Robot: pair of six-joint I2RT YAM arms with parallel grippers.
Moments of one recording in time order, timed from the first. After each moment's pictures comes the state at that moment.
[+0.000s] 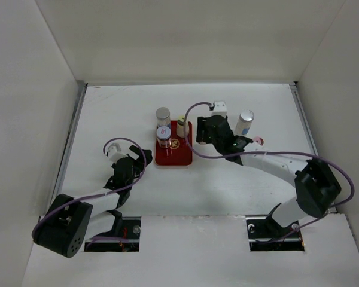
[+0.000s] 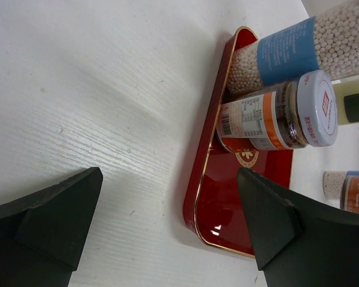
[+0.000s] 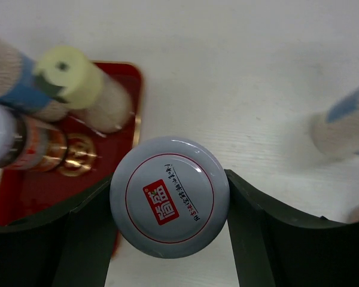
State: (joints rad) left arm -0.37 1.14 0.09 0.66 -0.30 -0.96; right arm 0.71 1.48 0.96 -0.02 0.48 0.41
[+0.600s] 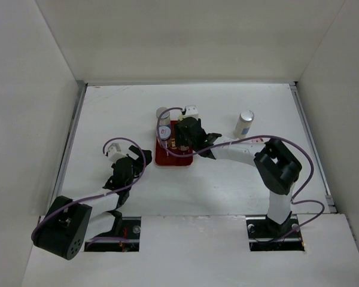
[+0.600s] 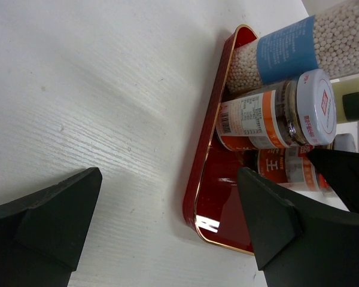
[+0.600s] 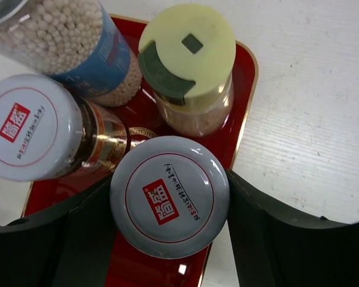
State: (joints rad) left arm -0.36 1.12 0.09 0.64 -0.28 -0.96; right arm 0.83 1.87 1.24 0.02 0.42 0.41
